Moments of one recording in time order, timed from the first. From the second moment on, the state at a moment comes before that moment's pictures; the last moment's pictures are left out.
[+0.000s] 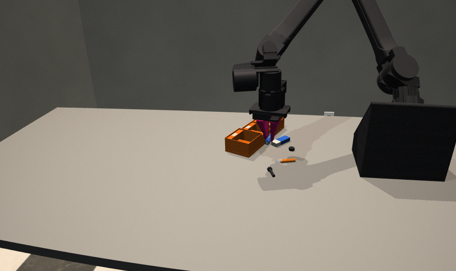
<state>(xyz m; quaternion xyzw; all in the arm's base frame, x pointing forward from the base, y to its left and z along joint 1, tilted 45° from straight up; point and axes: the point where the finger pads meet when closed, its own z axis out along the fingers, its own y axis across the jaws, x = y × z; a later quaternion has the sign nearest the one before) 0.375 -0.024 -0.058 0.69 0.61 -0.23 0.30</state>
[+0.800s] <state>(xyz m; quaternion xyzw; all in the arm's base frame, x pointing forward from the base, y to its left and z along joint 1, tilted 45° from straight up) 0.389 -0.087 0.015 0.71 0.59 -0.22 0.31</state>
